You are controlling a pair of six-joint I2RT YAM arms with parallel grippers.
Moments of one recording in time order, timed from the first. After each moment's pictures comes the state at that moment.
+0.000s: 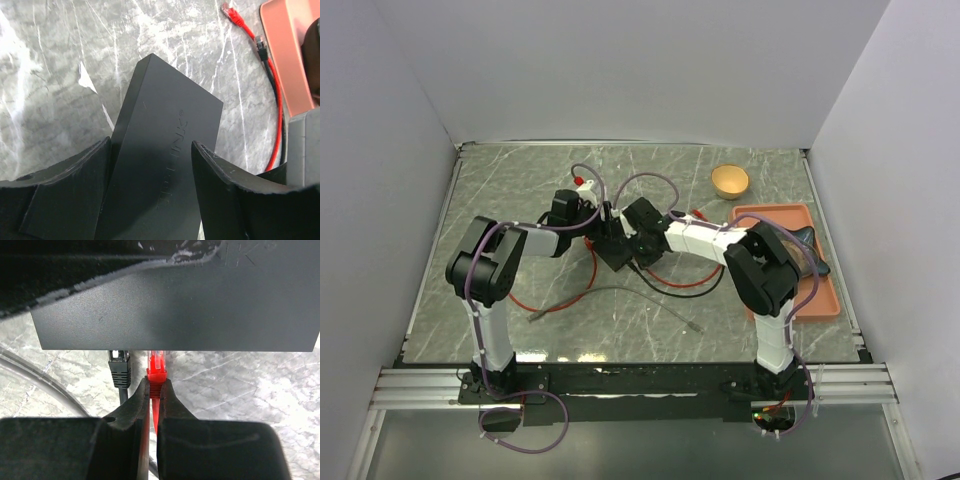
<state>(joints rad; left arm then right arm) -0.36 1.94 0.97 0.46 0.50 -0.44 0.72 1.97 1.36 -0.49 -0.02 0.03</state>
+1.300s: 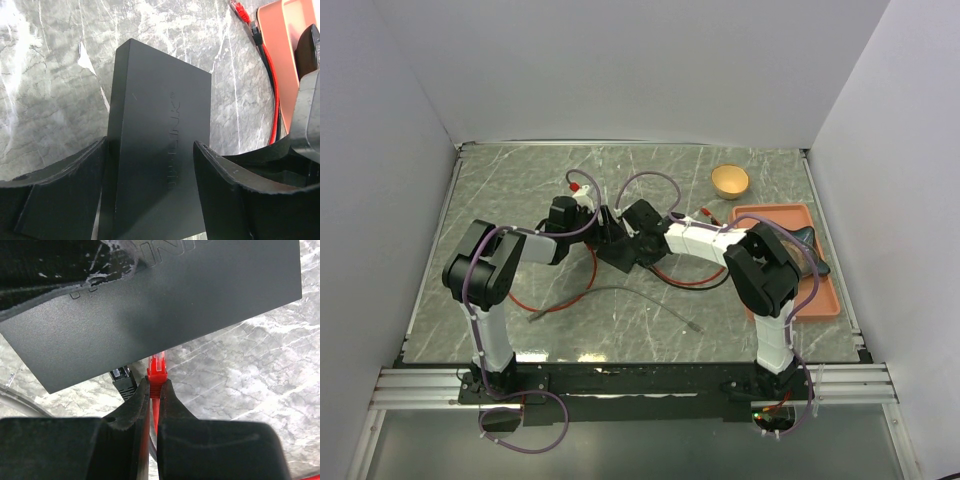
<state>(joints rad) -0.37 1.91 0.88 0.54 0.48 -0.52 0.74 1.97 1.34 -0.47 0.12 0.04</state>
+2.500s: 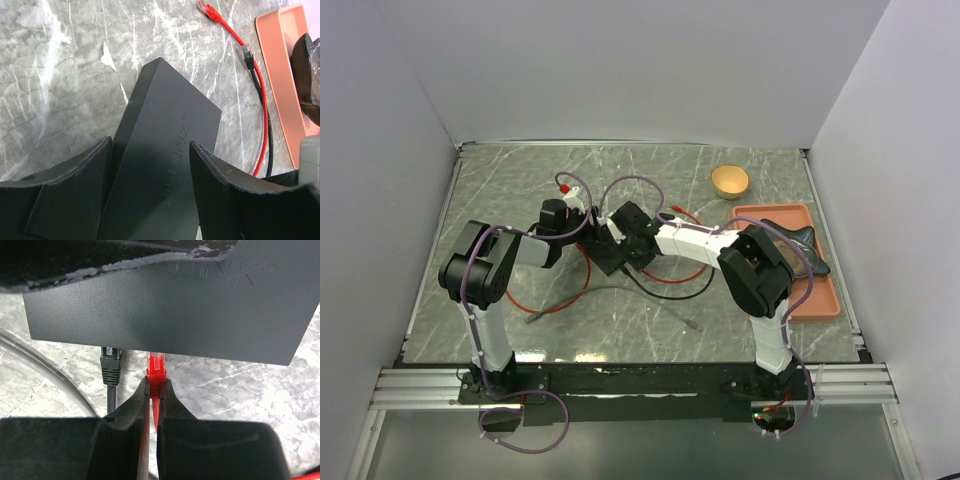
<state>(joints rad) -0.31 1.91 0.82 0.63 0.52 -0.54 0.79 1.99 1.40 -0.51 0.03 -0.06</state>
